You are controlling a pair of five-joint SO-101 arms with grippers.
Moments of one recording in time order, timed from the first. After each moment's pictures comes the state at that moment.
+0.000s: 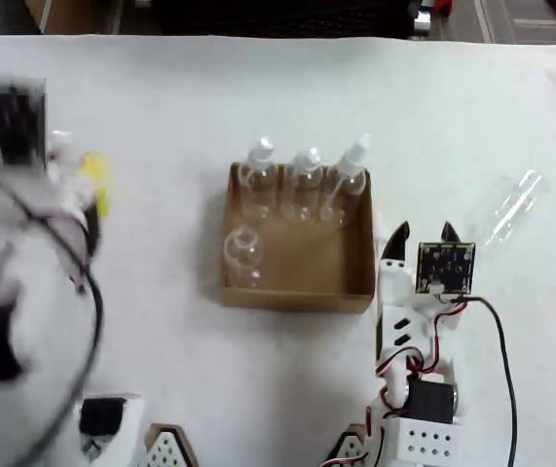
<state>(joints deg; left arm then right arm) -9.2 -50.3 11.3 77.6 -4.4 4.0 -102.8 96.4 30.7 8.7</state>
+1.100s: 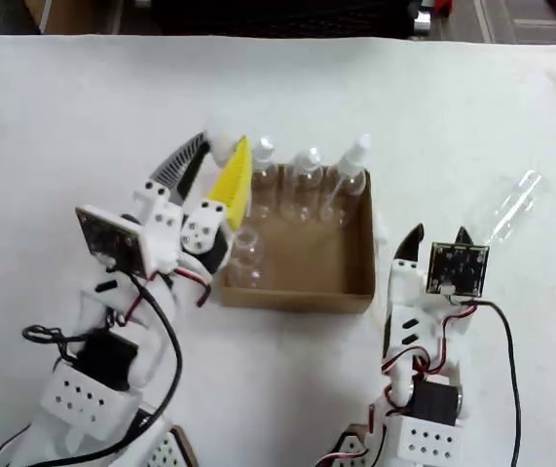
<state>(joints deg) 19.3 -69.3 65.8 5.8 7.0 7.8 -102.8 96.4 30.9 8.7</state>
